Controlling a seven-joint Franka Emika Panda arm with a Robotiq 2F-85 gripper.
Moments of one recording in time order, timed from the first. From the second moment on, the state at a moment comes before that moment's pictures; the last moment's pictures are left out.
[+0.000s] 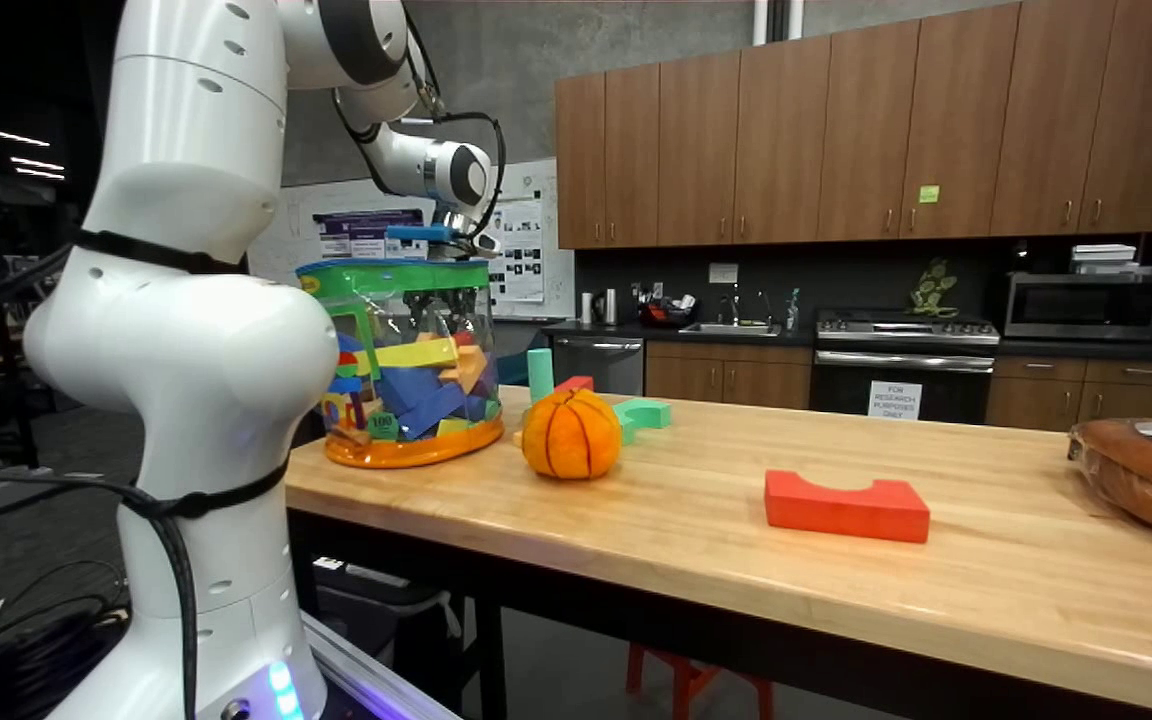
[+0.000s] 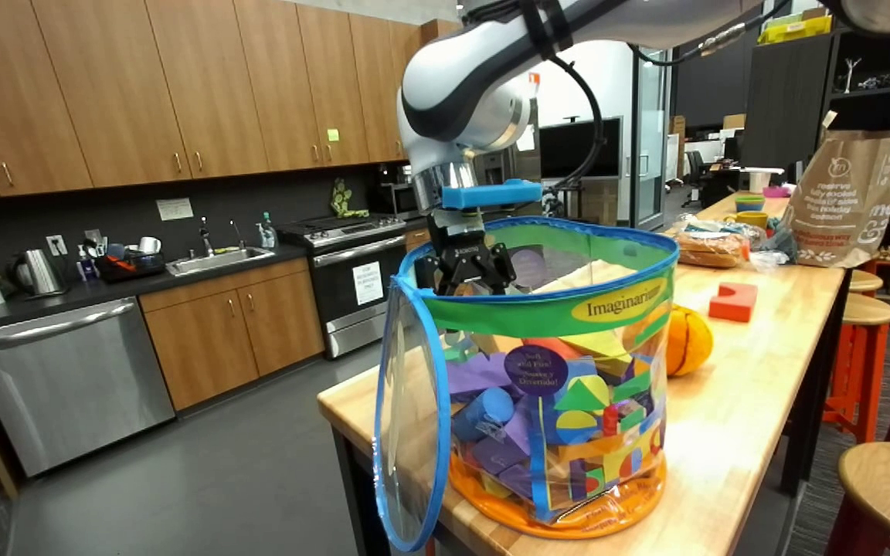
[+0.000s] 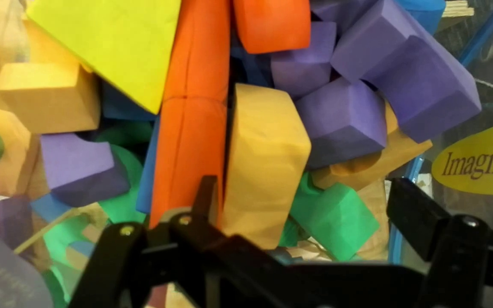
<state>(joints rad) 0.23 0.23 0.21 -1.72 0.13 1.66 0.33</state>
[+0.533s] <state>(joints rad) 0.24 0.29 0.21 -1.73 0.17 1.66 0.29</state>
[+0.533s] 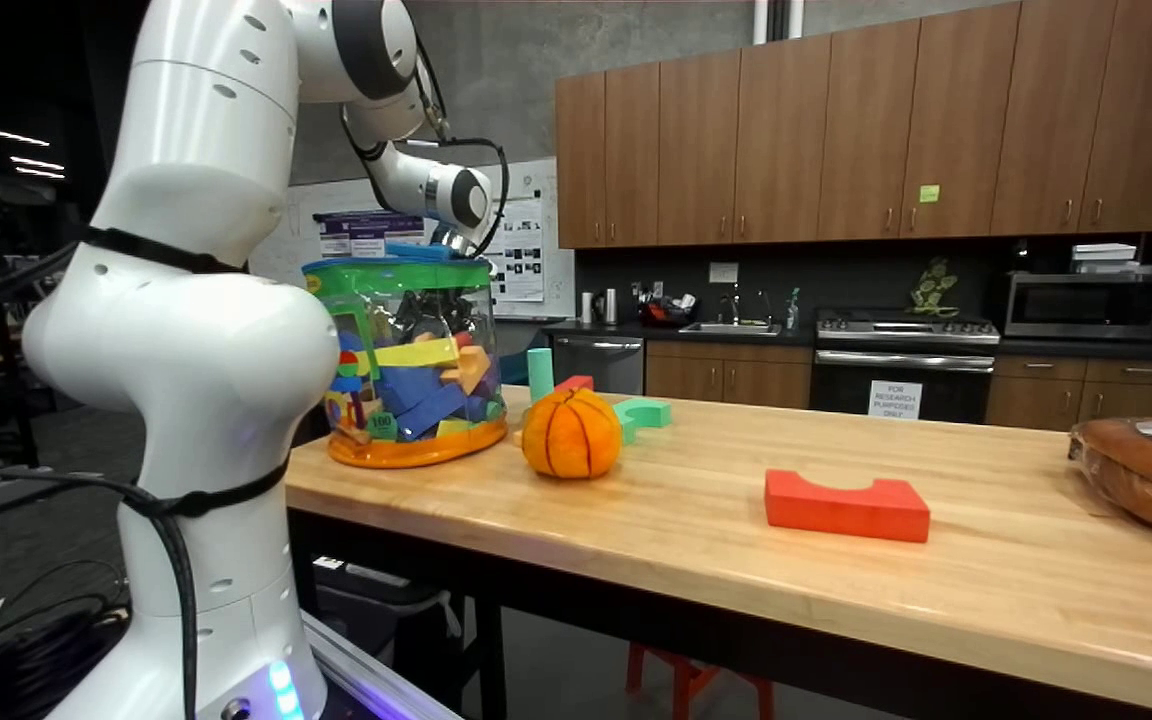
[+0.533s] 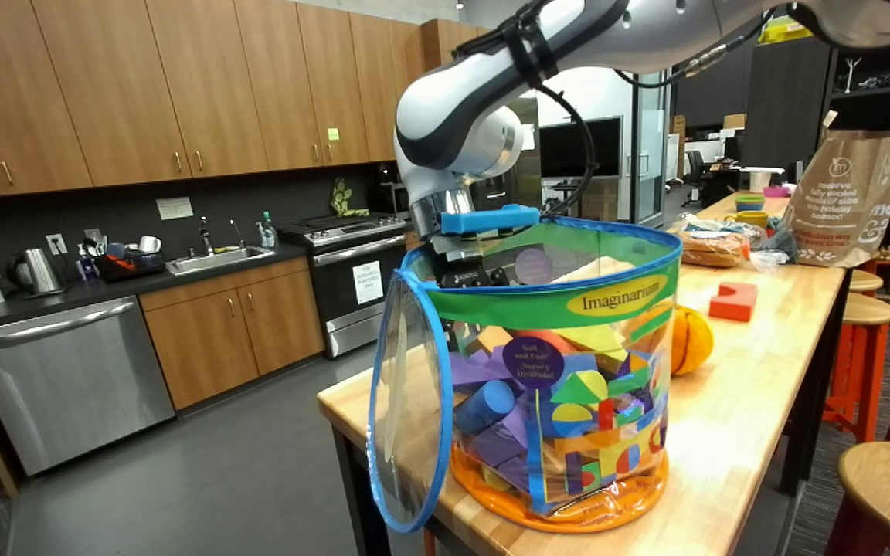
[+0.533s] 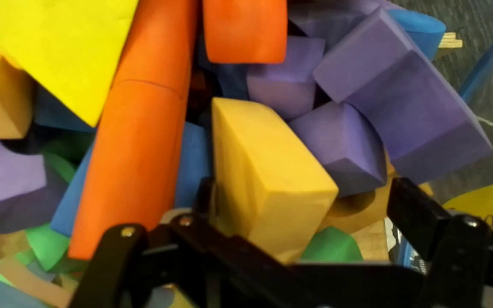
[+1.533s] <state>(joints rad) 0.23 0.26 0.16 -1.74 0.16 1.62 0.33</state>
